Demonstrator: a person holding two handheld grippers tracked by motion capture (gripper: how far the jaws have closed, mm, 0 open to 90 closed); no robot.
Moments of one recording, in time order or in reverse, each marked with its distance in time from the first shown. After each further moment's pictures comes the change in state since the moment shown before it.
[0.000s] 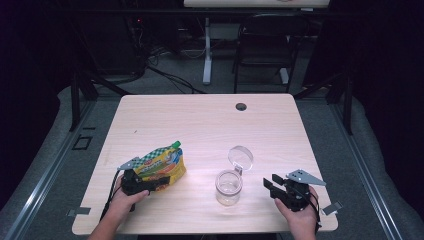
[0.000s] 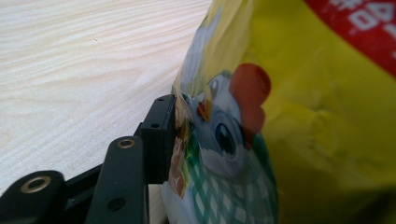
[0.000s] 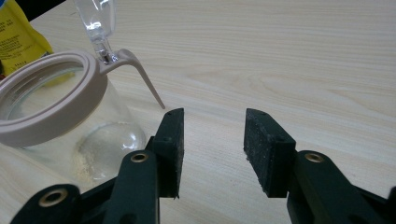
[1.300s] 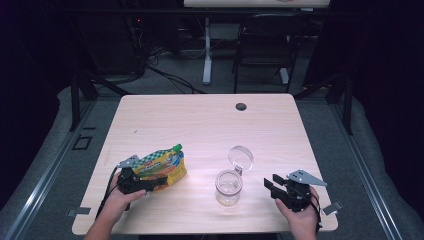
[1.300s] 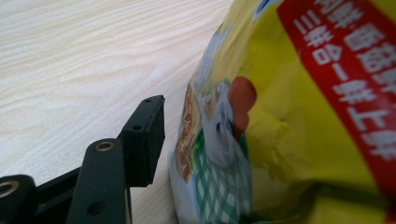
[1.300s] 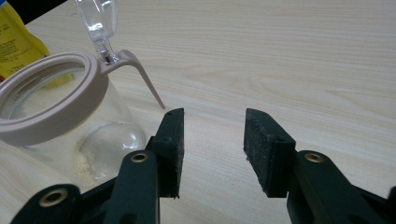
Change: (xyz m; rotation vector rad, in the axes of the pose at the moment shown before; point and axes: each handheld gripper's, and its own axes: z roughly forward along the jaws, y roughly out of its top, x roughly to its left) left arm -0.003 0.009 -0.009 0.063 0.045 0.014; right arm 0.000 0.000 -0.002 -0.006 0.000 0.000
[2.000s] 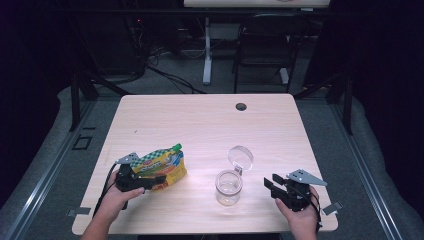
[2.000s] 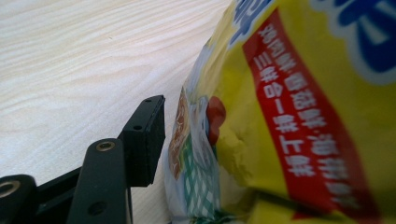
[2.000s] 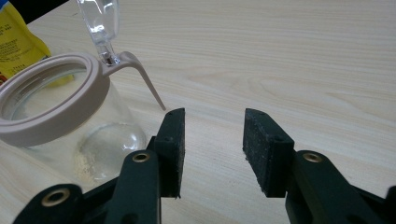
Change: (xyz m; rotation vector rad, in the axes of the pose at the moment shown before) left arm -0.002 0.012 -0.009 0.044 0.000 -0.028; right arm 0.000 0.001 0.000 -0.001 0.003 -0.005
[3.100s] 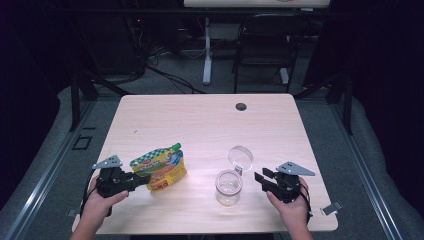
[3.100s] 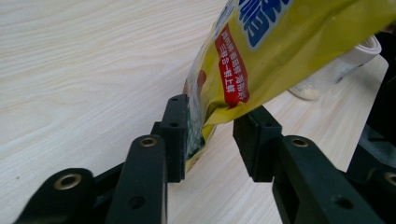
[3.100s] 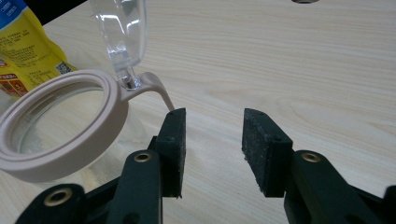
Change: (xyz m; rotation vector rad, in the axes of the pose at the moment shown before) left arm -0.009 -0.006 -0.049 -0.049 0.025 -0.029; right arm 0.008 0.015 0.023 0.004 0.055 -0.030
